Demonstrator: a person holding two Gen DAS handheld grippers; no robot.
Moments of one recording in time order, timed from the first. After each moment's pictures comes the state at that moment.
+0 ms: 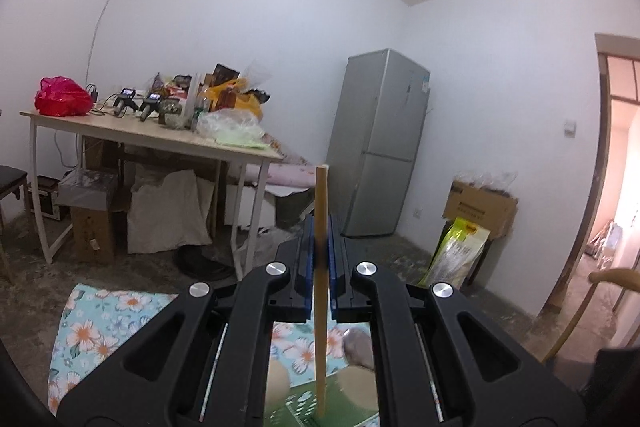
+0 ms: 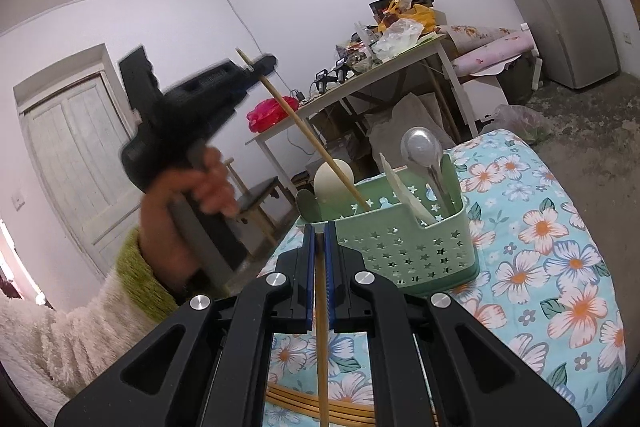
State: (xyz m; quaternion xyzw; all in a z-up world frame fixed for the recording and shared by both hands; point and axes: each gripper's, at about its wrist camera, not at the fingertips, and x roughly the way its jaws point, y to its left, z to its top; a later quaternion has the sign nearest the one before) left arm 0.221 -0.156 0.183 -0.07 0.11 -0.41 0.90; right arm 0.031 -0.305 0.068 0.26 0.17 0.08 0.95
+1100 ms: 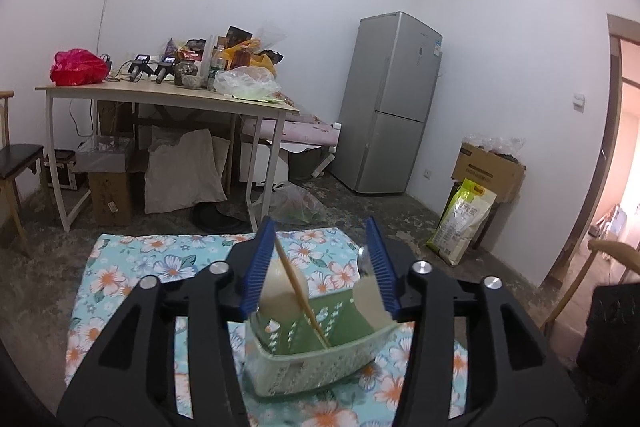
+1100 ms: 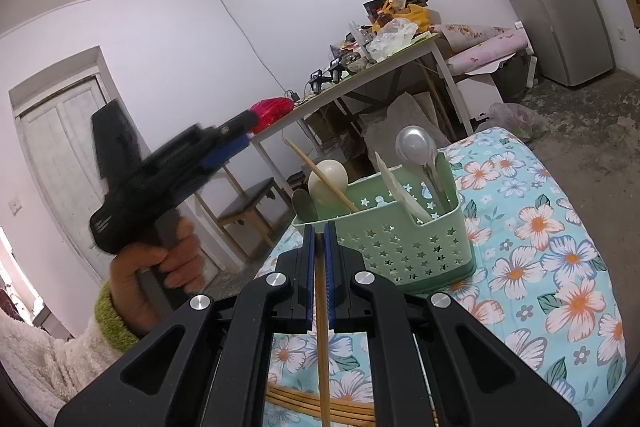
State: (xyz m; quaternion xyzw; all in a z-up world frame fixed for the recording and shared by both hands) left arm 0.191 -0.104 0.156 -0.04 0.17 -0.40 0.90; right arm 0.025 -0.305 0.069 0.27 0.17 0.07 0.95
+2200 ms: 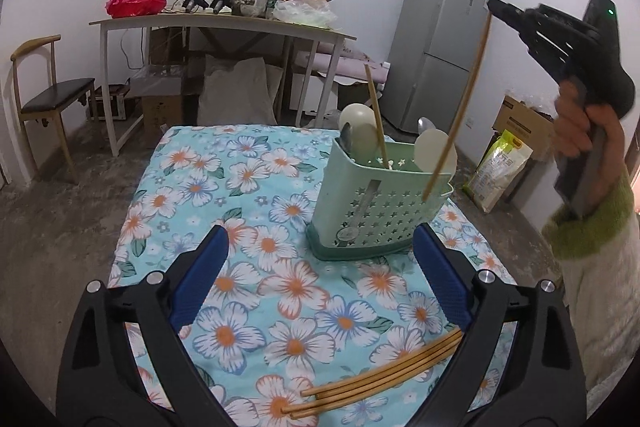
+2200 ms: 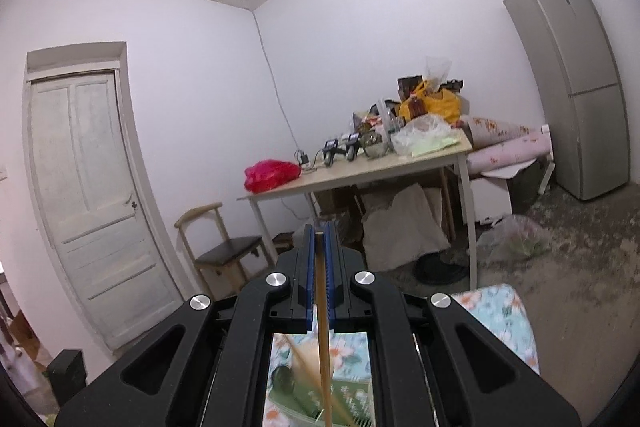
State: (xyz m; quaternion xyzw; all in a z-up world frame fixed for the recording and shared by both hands) left arm 0.141 -0.011 0.085 -0.02 0.29 -0.32 0.90; right arm 0.123 -0.338 0.202 0.15 0.06 0.06 0.98
